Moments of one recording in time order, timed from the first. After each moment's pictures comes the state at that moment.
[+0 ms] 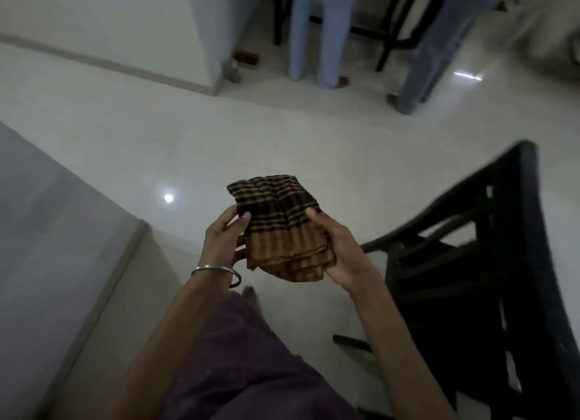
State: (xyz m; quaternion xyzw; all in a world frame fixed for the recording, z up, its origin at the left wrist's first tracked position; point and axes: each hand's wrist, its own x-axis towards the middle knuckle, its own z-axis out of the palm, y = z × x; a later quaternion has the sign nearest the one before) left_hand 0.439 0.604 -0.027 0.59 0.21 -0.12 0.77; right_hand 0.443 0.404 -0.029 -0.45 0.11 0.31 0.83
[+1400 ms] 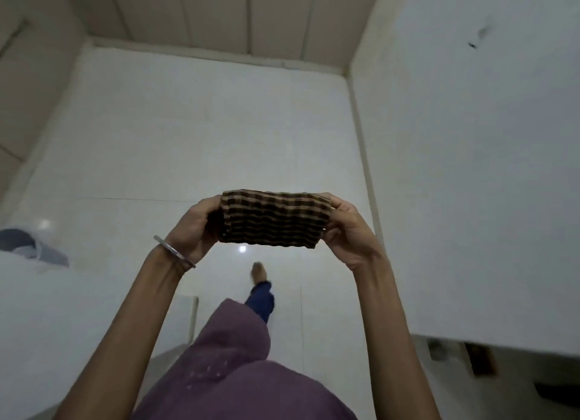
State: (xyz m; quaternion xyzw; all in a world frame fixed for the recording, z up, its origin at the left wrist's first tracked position) left_hand 1.008 1.304 0.003 0.40 0.41 0.29 0.76; right_hand 1.259 1.242 0.000 -0.45 -0.28 0.68 0.50
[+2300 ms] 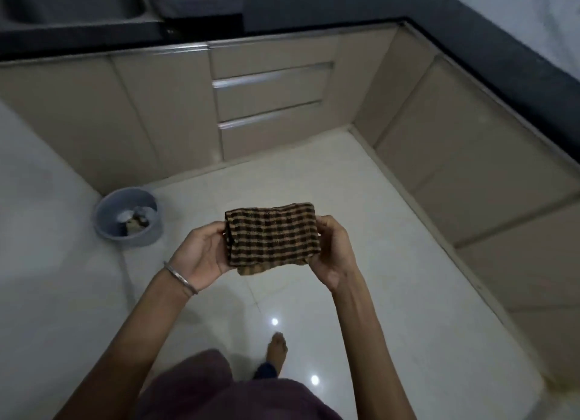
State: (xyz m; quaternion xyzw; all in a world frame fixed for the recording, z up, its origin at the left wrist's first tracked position) left_hand 0.834 1.692 0.002 -0.01 0.42 0.69 0.58; right_hand 0.981 1.866 0.016 -0.39 -0.37 0.84 0.11
